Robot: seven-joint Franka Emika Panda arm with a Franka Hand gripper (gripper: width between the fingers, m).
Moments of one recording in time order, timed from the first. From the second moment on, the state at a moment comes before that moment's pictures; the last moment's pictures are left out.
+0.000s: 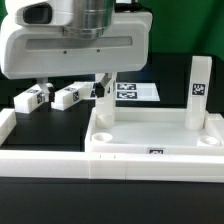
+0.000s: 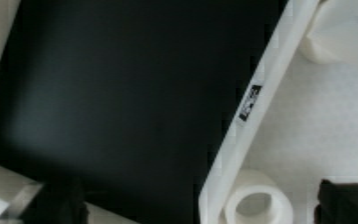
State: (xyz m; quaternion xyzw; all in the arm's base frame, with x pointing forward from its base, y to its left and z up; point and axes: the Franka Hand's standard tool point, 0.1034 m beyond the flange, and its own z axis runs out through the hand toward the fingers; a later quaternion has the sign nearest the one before) arm 0.591 -0.095 0.085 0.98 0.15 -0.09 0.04
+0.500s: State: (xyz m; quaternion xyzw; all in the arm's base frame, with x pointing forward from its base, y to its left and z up) arm 0.548 -0.162 0.079 0.99 0.03 -0.10 -0.02
